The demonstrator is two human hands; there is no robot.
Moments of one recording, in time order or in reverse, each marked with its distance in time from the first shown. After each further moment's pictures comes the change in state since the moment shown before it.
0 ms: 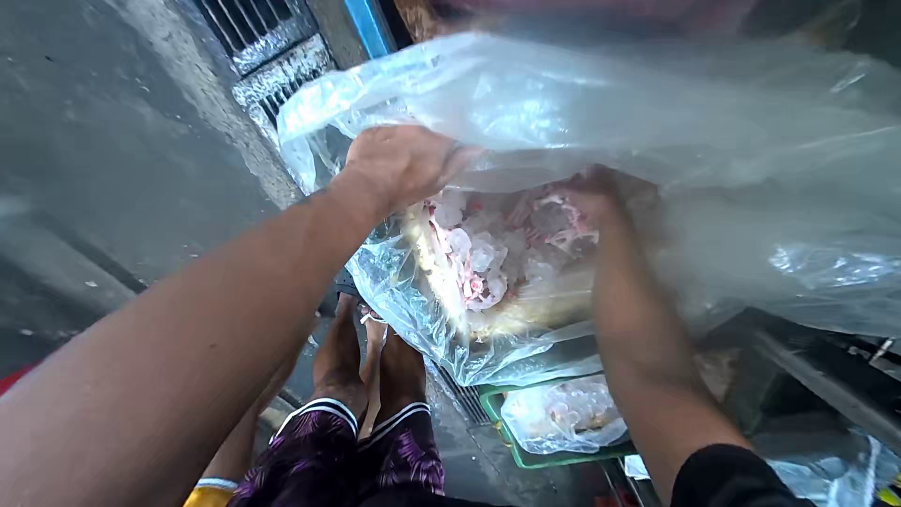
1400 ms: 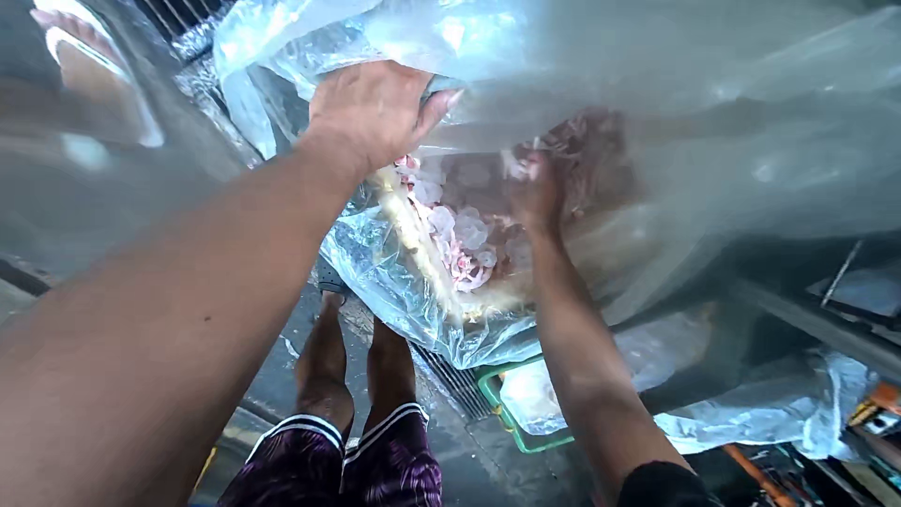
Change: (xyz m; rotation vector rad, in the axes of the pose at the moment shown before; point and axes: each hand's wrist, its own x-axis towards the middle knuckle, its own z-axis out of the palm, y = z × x) left_hand -0.002 0.006 0.010 -0.046 0.232 0.039; right_hand -0.073 -0.016 0.084 -0.081 0.524 -0.170
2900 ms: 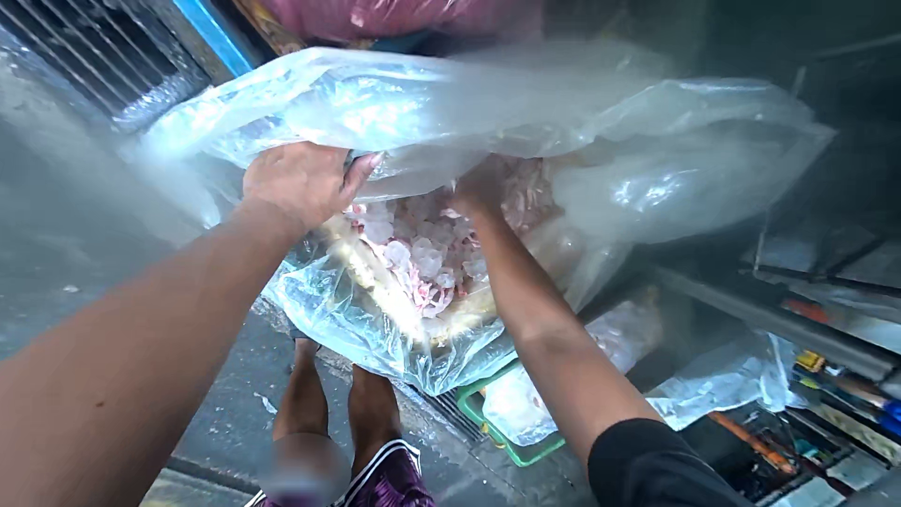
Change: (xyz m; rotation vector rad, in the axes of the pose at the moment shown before) left_hand 0.001 -0.002 0.000 0.039 0.001 0.011; right_hand 0.061 -0.038 -0.023 -0.369 -0.452 0.139
